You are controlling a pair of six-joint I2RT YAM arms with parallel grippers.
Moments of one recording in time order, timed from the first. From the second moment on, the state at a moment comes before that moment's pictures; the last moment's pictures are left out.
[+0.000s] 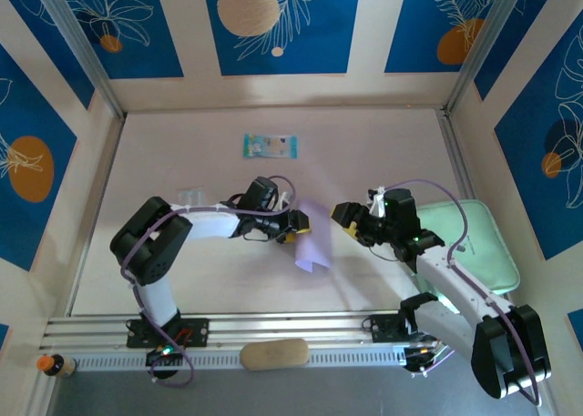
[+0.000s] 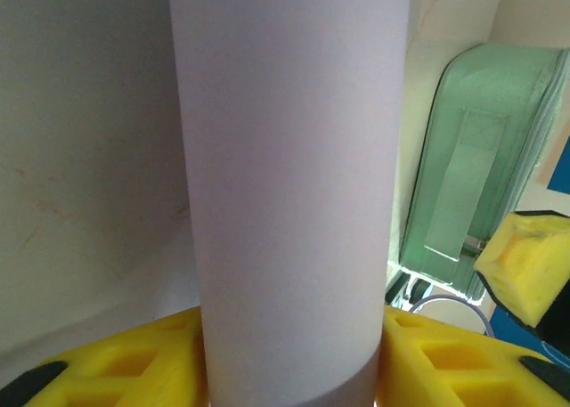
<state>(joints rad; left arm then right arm) -0.70 1.79 0.89 0.10 0.66 -1.05 0.31 0.96 0.46 -0.15 -0.55 0.94</state>
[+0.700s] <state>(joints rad) -0.71 1.79 0.91 -0.11 0.54 -0.94 0.36 0.99 0.45 -0.16 -0.52 0.94</state>
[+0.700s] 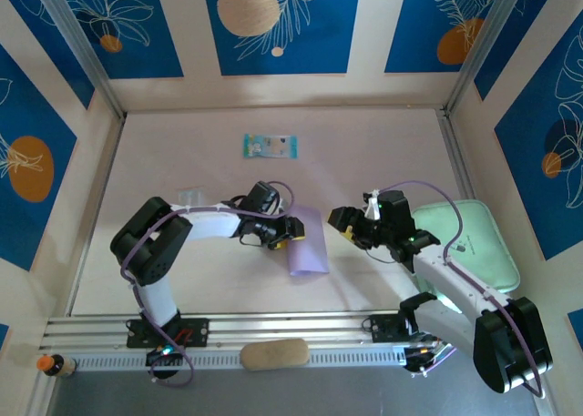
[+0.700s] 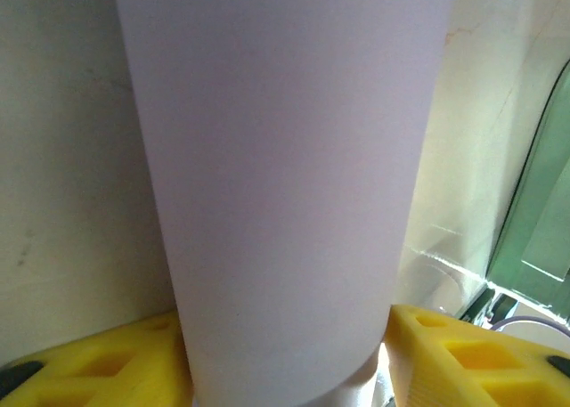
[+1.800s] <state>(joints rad) -0.70 1.70 0.99 -0.45 0.33 -0.72 0.45 1.09 0.44 -0.15 -0.52 0.97</state>
